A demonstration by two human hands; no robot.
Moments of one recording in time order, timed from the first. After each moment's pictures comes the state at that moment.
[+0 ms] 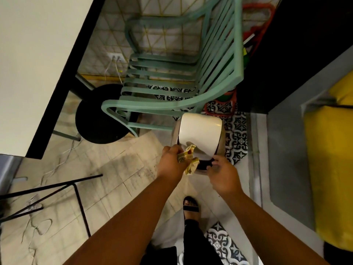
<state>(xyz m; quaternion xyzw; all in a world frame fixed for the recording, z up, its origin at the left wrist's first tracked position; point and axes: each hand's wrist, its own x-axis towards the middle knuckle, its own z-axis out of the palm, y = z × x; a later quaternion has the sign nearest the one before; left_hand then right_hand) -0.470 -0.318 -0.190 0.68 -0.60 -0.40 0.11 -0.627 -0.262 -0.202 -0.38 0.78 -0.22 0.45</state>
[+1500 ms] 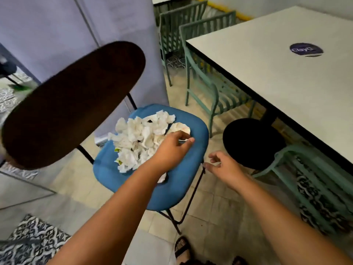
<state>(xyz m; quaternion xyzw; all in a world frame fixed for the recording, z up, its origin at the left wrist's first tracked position) 0.019 -0.101 0.011 0.81 -0.35 -0.29 0.38 -0.128 -0.209 -0.065 -0.77 0.42 -0.03 0.48</state>
